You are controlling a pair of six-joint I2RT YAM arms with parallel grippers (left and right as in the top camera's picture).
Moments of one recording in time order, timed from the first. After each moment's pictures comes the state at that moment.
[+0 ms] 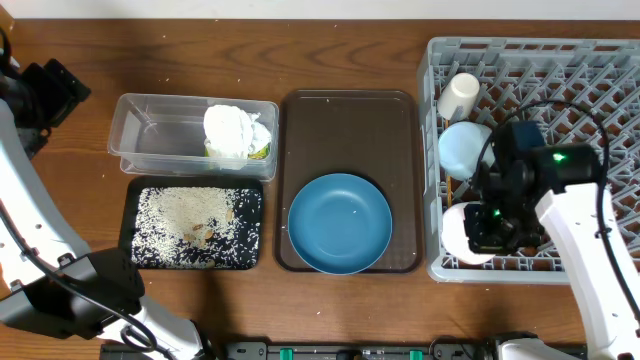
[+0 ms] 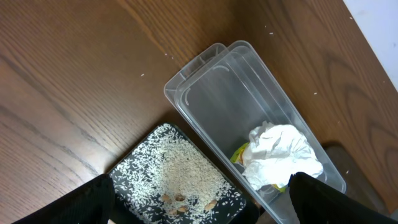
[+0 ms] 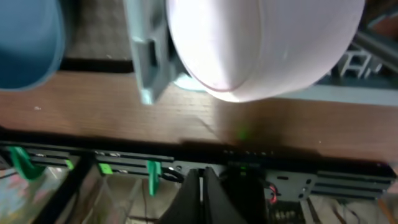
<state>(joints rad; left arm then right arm) 0.52 1.85 2.19 -1.52 0.12 -0.36 0.13 1.38 1.19 -1.54 -0.13 0.13</state>
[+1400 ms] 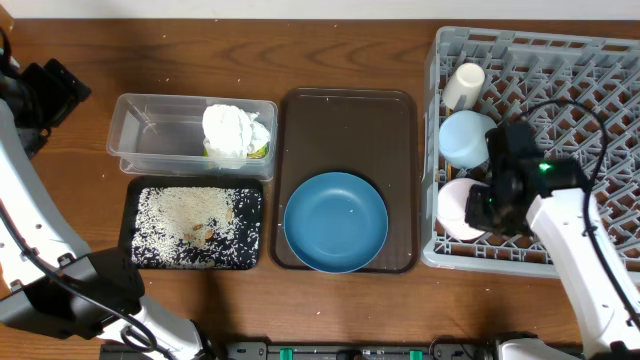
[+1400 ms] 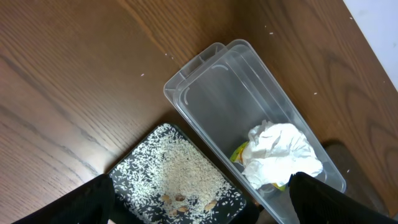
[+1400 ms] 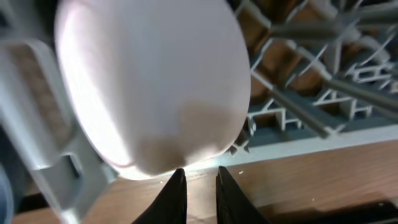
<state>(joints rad) 0.52 1.85 2.19 -1.52 0.12 -0.36 0.12 1.38 1.10 -1.21 0.07 0.37</state>
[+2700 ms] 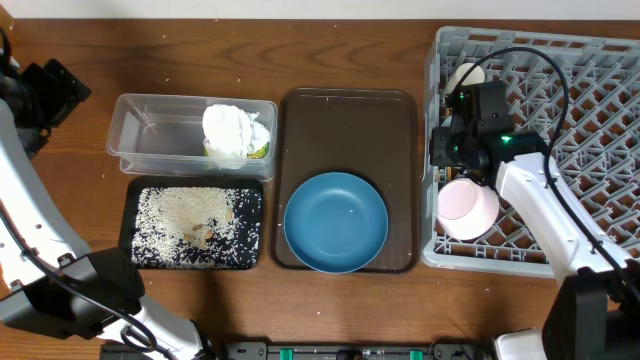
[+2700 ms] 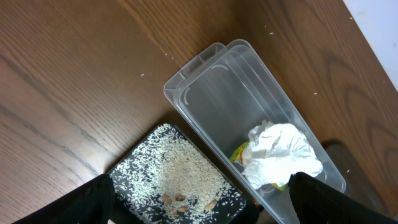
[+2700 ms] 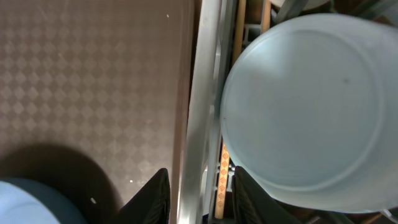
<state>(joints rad) 0.52 1.85 2.19 -1.52 0.12 -0.36 0.19 1.61 1.14 -0.59 -0.05 0.23</state>
